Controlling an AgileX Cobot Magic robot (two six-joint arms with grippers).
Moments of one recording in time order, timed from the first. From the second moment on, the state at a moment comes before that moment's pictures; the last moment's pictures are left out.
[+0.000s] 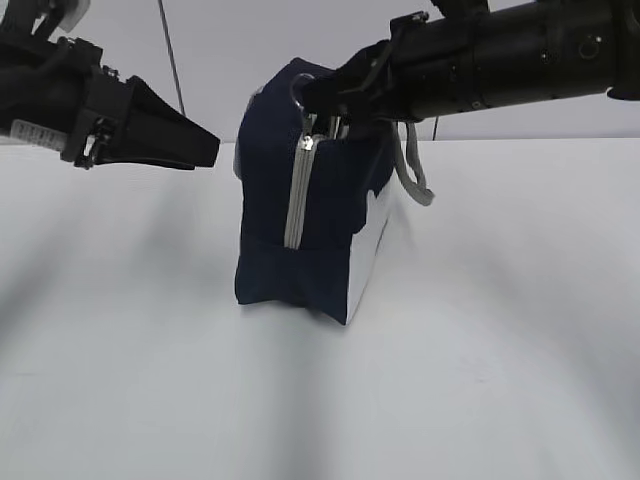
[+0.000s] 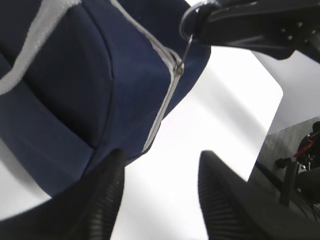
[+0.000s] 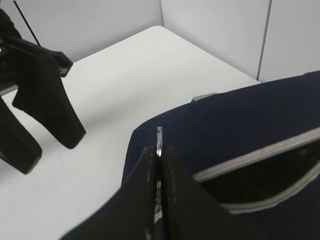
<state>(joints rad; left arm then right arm) -0.15 1.54 -1.11 -1.12 1.00 1.06 0.32 1.65 -1.20 -1.67 -0.58 1.45</state>
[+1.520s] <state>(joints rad) -0.15 1.63 -1.11 -1.23 1.00 1.25 0.32 1.73 -1.31 -1.73 -0.61 1.52</state>
